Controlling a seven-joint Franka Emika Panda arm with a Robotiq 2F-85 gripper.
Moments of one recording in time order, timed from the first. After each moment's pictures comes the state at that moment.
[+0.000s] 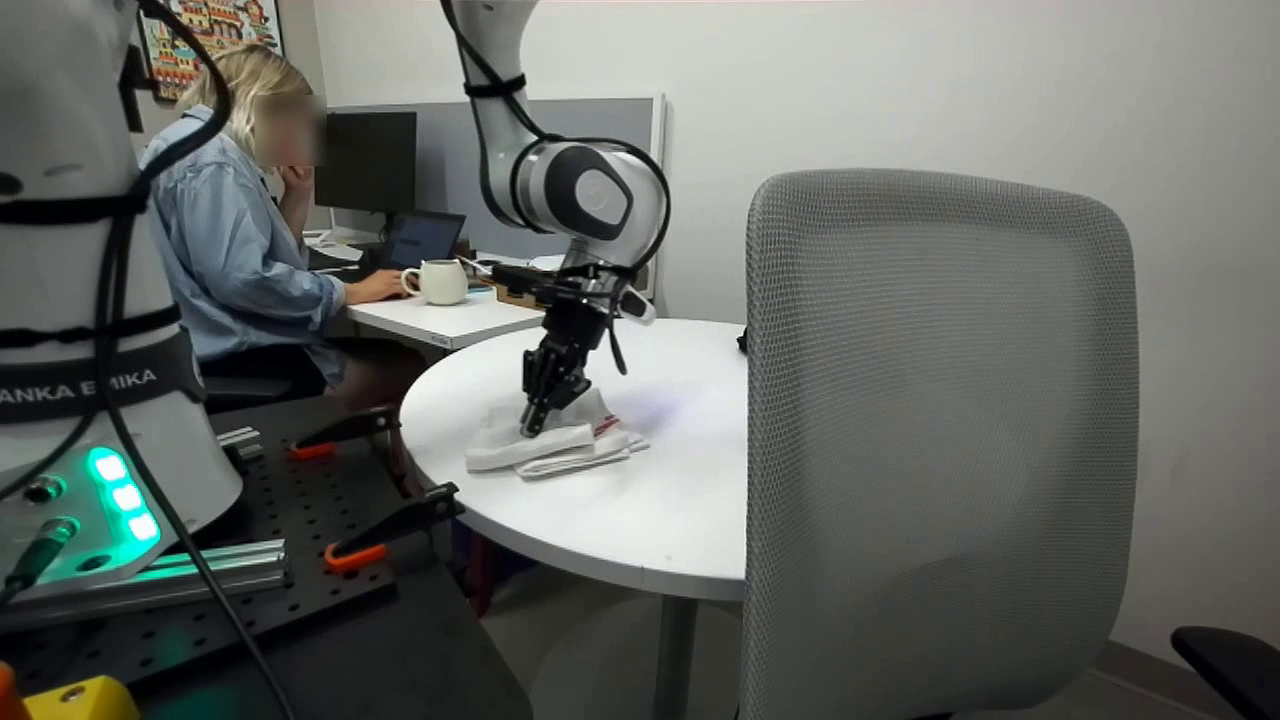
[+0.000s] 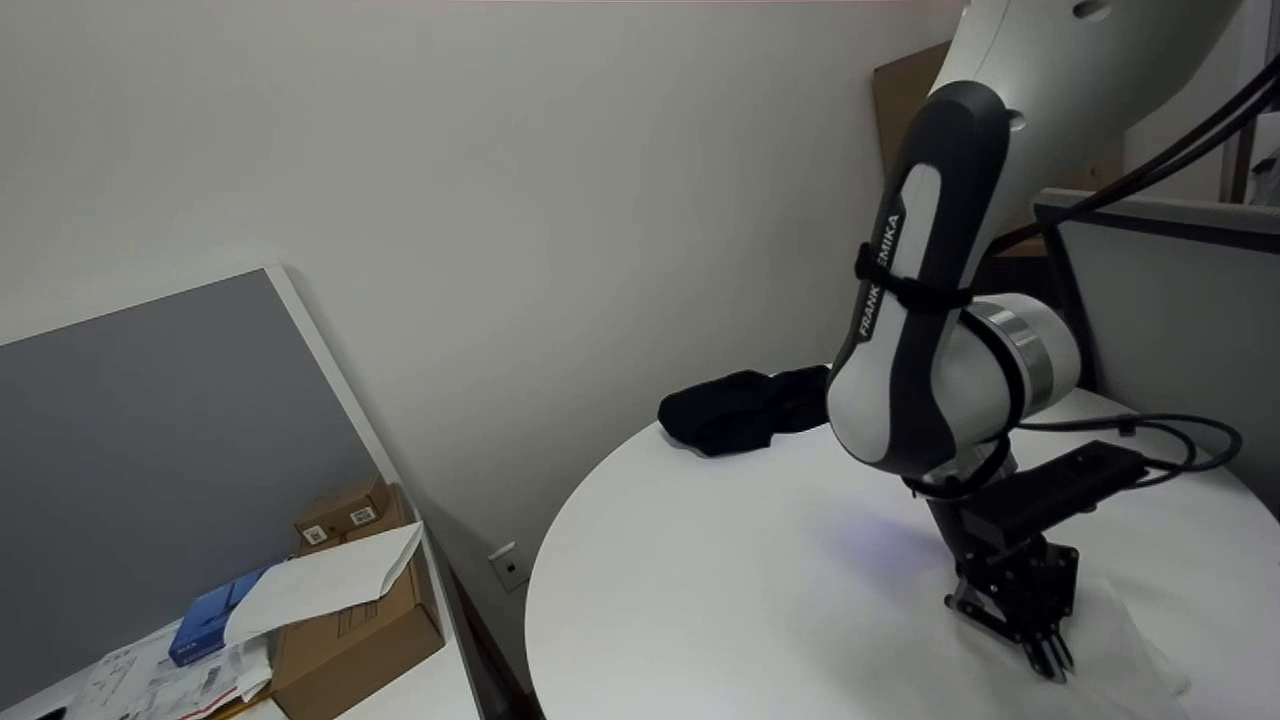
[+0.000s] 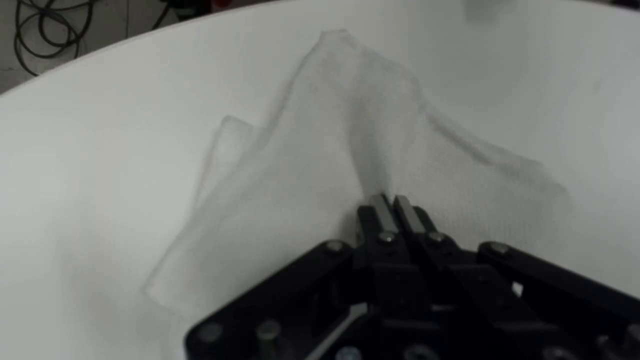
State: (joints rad) arm 0.01 0.39 0.03 -2.42 -0.05 2.34 0.04
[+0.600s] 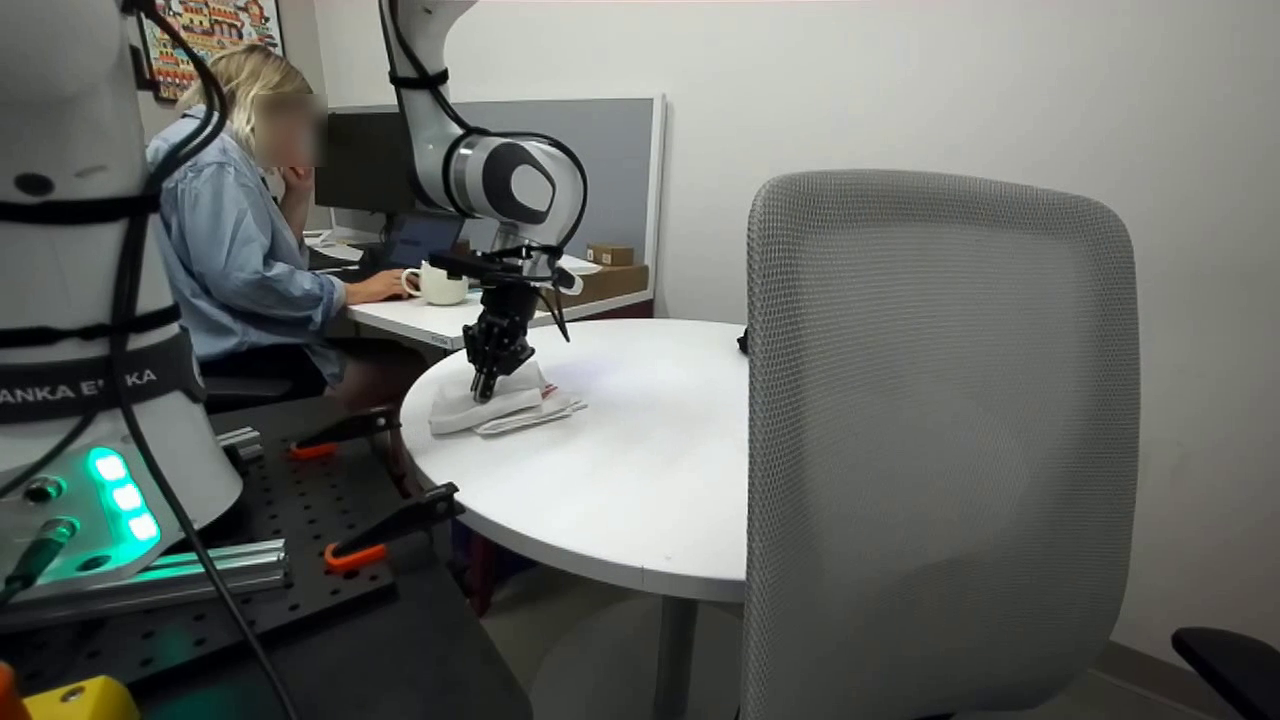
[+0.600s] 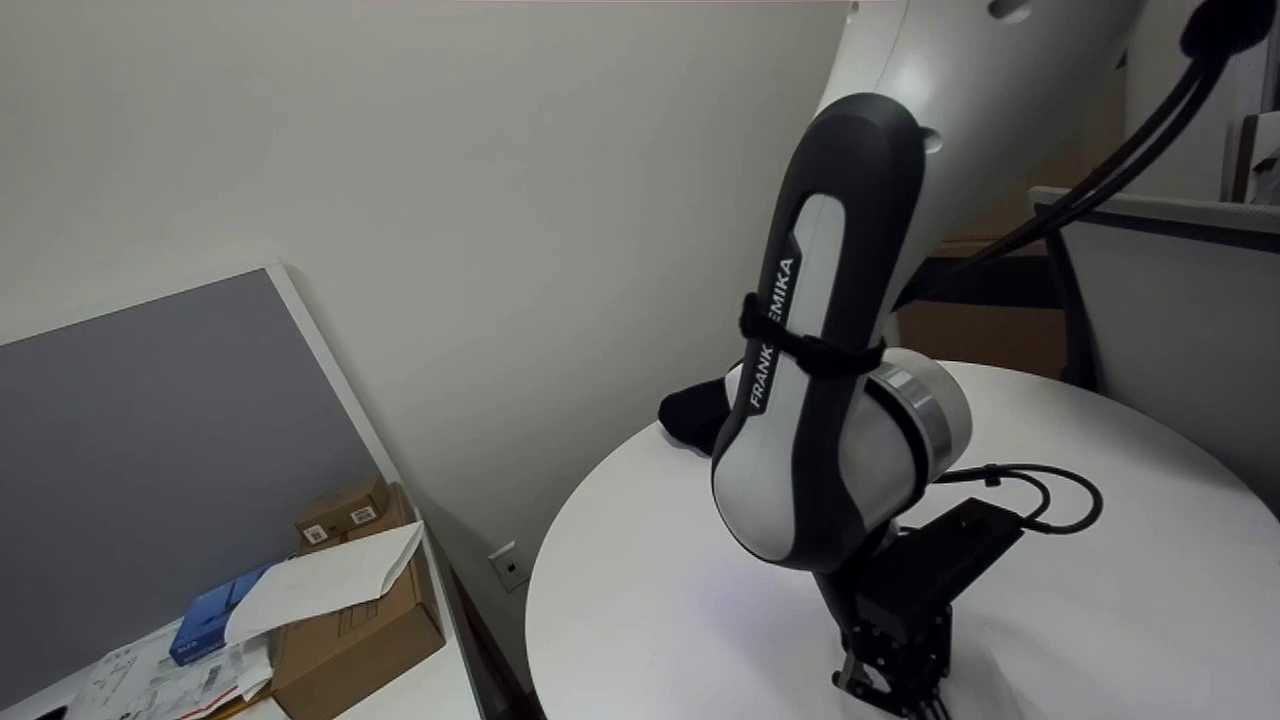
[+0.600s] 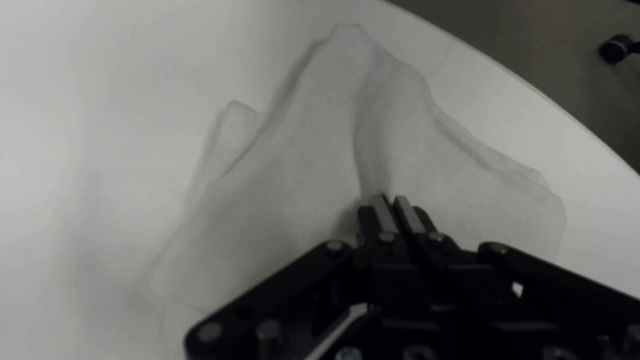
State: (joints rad) arm 0.18 0.38 0.16 -2.43 -0.03 2.43 0.06
